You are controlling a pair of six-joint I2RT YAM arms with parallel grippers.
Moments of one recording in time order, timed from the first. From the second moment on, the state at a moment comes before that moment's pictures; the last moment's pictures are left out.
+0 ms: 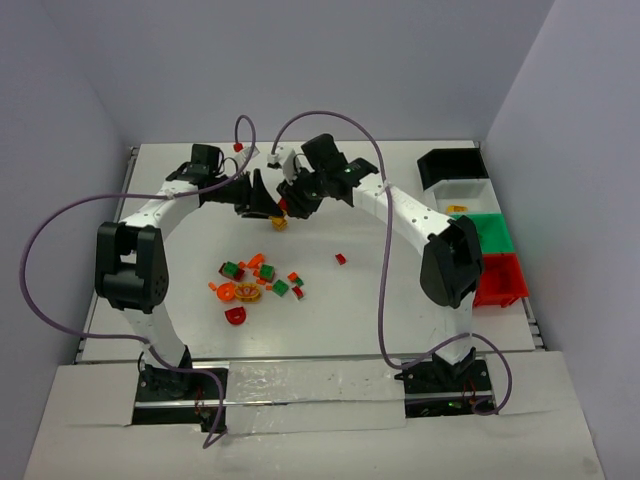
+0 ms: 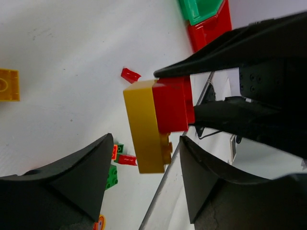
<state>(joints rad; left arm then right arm) -0.19 1.83 1.38 -0.47 1.03 -0.22 0.65 1.95 1.78 -0.62 -0.36 -0.32</state>
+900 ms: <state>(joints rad) -0.20 1.88 1.39 -0.44 0.93 -0.22 0.49 1.49 1.39 -0.51 -0.31 -0.28</state>
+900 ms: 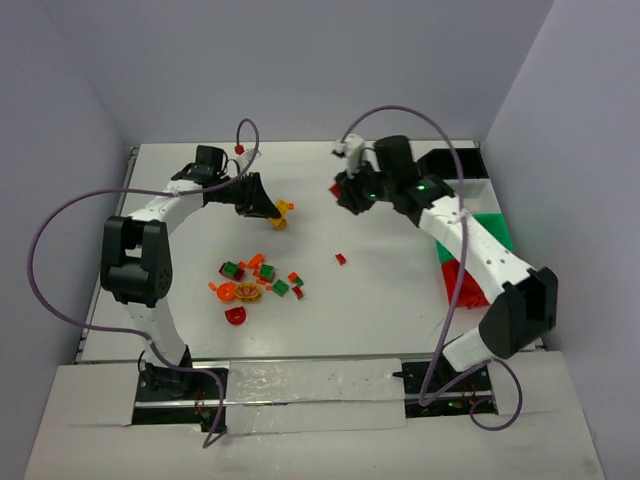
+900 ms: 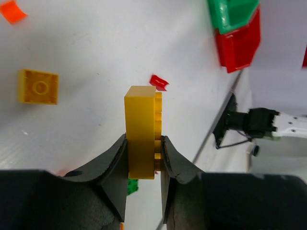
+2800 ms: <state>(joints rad) -0.45 1.64 1.29 -0.14 0.64 0.11 0.14 1.50 1.41 -0.82 -0.72 -0.03</state>
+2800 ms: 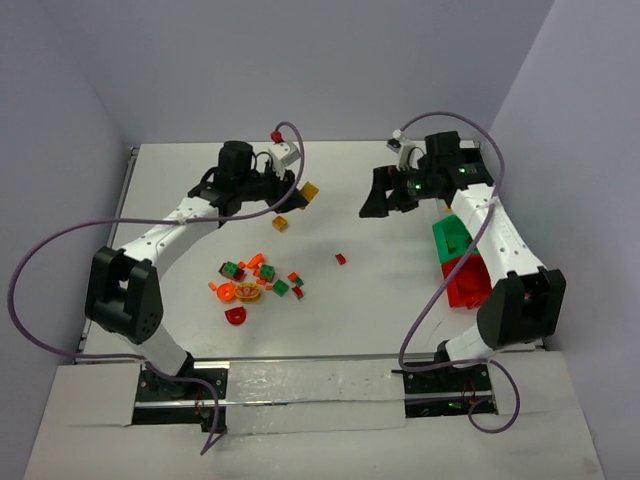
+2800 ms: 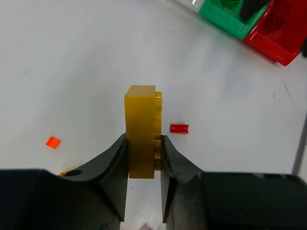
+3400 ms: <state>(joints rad) -0.62 1.60 1.25 -0.01 0.41 0.23 0.28 1.72 1.58 -0.61 -0.86 0.35</state>
